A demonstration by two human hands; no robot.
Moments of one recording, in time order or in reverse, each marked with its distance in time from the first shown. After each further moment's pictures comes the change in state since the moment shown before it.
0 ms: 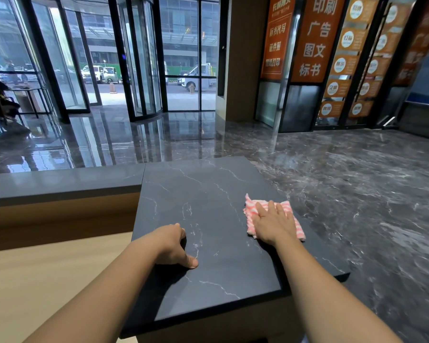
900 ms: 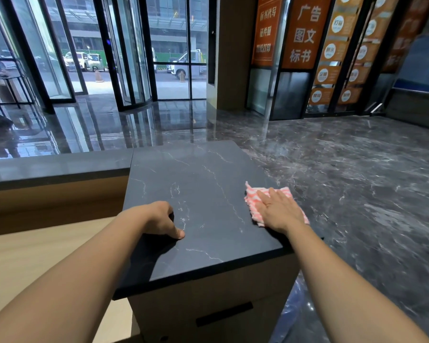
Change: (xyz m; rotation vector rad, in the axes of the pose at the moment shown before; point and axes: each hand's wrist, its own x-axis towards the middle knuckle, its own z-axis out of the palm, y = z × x) left_hand 0.000 0.004 0.000 -0.053 -0.037 -0.083; right_hand -0.039 0.053 -0.005 -0.066 0.009 -0.094
